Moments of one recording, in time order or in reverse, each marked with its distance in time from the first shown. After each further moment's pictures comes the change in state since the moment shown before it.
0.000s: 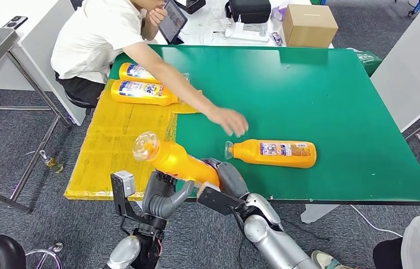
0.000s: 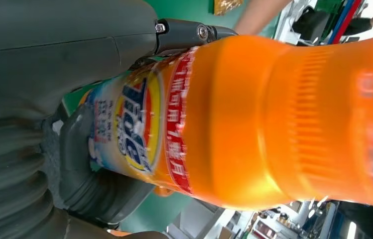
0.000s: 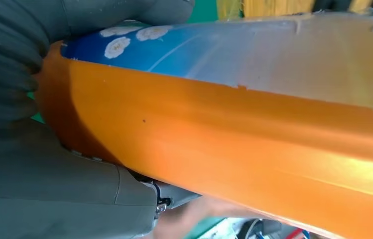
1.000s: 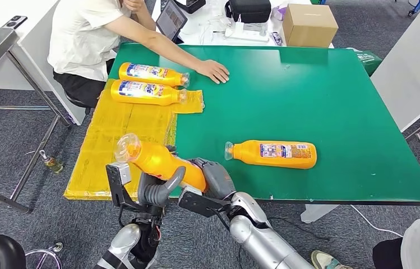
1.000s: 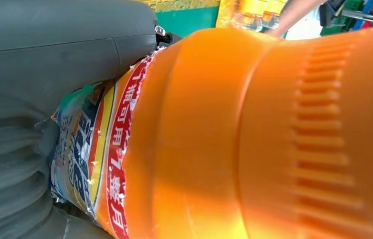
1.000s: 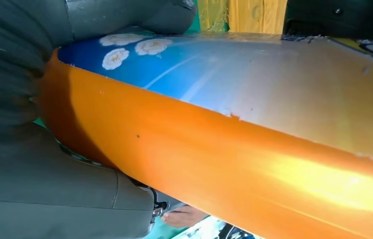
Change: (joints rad) left arm -0.084 -0.002 0.018 0.097 0.064 0.105 -0.029; right arm -0.069 0.054 0.124 0.113 0.050 -0.060 0.027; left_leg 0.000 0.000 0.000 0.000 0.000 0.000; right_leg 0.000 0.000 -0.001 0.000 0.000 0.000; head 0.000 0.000
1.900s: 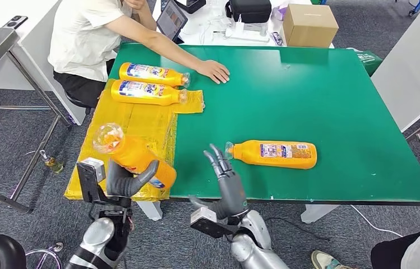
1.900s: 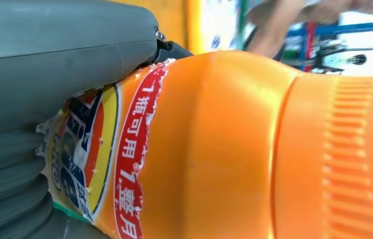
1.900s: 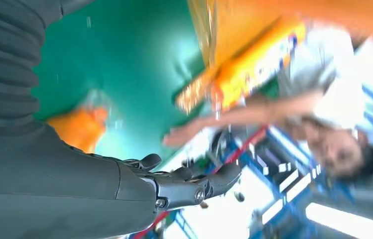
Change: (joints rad) left arm 0.007 0.121 0.142 -0.094 -0.318 0.015 0.006; right arm 0.169 0.049 -0.191 -0.068 0.039 -0.404 -0.288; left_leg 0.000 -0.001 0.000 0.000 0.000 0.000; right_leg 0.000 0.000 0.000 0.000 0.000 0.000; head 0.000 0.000
